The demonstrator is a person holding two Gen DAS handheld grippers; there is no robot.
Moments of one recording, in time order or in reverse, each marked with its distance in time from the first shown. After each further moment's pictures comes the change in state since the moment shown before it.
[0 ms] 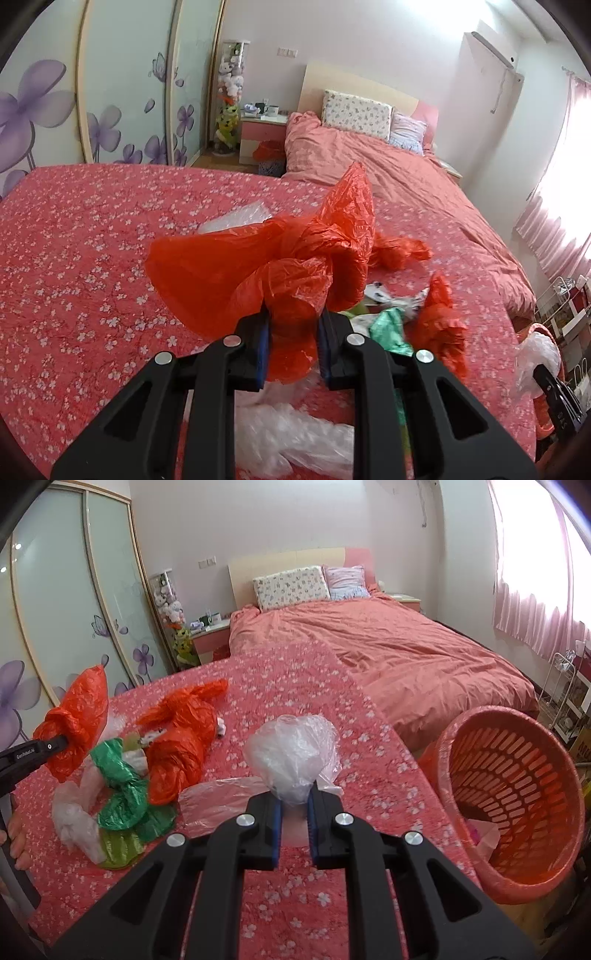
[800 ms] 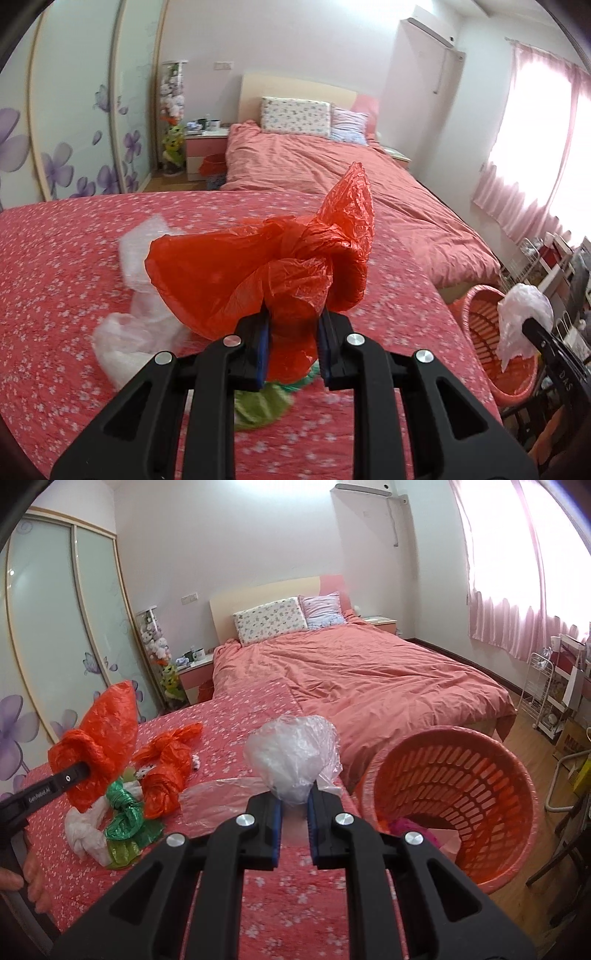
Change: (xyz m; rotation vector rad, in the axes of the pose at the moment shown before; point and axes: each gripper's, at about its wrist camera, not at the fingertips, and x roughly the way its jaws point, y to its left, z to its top) left arm -0.036 -0.107 -0.026 0.160 -0.020 -0.150; right arm -0.074 -0.060 0.007 0.072 -0.116 -0.044
